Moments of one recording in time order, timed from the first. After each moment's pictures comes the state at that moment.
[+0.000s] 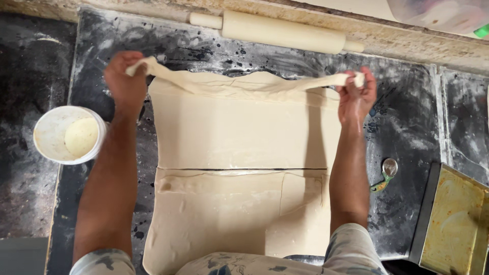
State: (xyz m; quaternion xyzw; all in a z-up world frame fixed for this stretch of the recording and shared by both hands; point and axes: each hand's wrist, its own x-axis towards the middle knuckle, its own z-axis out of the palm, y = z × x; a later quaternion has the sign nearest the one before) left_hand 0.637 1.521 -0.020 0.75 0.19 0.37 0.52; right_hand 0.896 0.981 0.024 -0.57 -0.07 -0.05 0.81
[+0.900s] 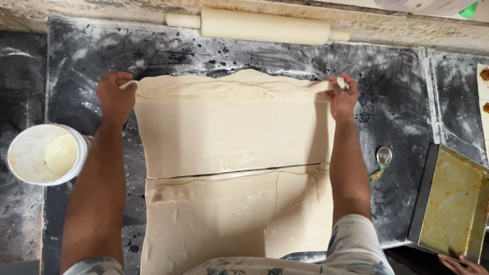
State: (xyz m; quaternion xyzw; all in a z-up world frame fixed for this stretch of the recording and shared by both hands) left_hand 0.649 1.529 -0.062 0.80 0.28 0.23 0.48; right_hand 0.929 0.934 -0.035 -0.62 0.06 0.01 0.78
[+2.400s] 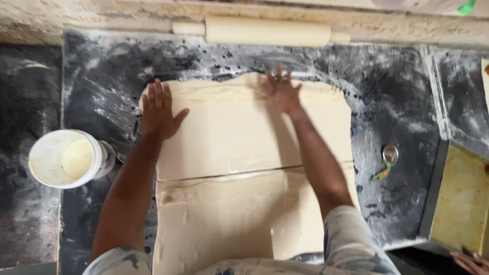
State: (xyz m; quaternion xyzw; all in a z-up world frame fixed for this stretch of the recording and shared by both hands) left_hand 0.651 1.466 -0.098 0.99 0.11 -0.01 0.11; right_hand 0.848 1.132 -0.026 -0.95 -0.22 0.21 0.00
